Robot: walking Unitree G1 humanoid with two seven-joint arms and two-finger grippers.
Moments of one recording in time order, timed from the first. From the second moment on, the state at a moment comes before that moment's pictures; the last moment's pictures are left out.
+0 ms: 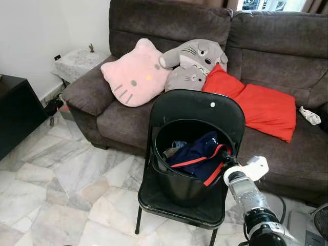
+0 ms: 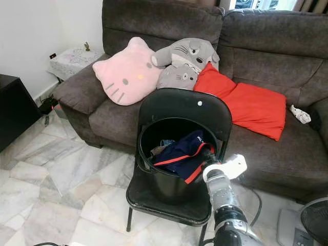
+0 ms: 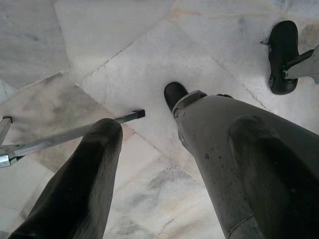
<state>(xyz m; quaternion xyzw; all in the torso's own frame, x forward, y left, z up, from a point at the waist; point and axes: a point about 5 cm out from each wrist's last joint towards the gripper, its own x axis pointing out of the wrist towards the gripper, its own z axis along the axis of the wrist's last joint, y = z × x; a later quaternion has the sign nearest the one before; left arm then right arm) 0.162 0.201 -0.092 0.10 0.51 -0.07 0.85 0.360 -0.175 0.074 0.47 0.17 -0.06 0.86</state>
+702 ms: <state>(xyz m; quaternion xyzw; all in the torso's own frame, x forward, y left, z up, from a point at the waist) 0.162 0.201 -0.092 0.11 0.51 -0.07 0.85 0.367 -0.165 0.087 0.42 0.17 0.01 0.89</state>
